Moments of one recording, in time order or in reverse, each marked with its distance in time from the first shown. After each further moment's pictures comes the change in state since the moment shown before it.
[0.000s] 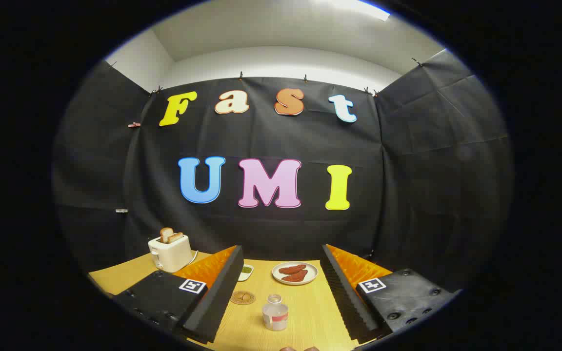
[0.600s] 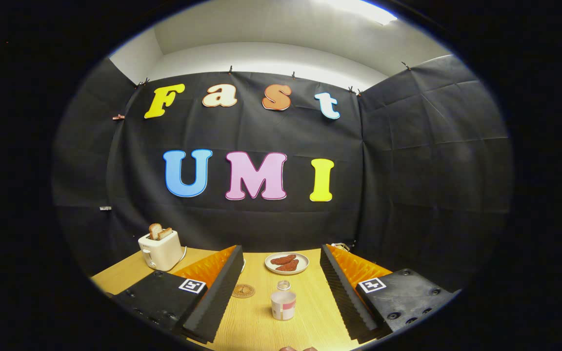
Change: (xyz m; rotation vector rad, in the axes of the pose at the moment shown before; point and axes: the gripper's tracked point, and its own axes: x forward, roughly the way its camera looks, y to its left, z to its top) arm -0.034 0.037 -0.013 -0.013 0.023 -0.131
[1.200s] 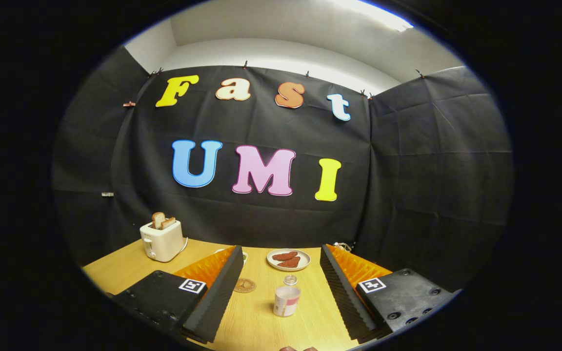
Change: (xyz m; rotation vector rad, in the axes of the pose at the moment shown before) arm 0.004 0.017 -0.014 -0.090 0.027 0.023
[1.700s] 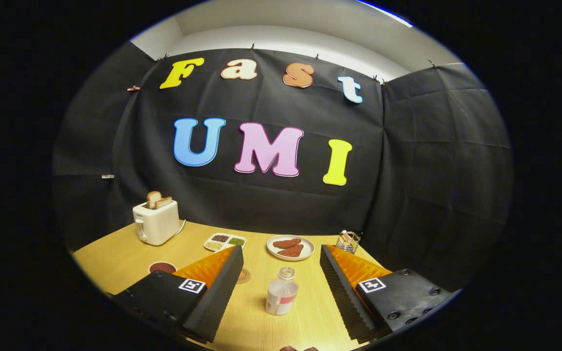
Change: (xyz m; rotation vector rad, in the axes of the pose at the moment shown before) arm 0.060 -0.007 -0.069 -0.017 0.095 0.078
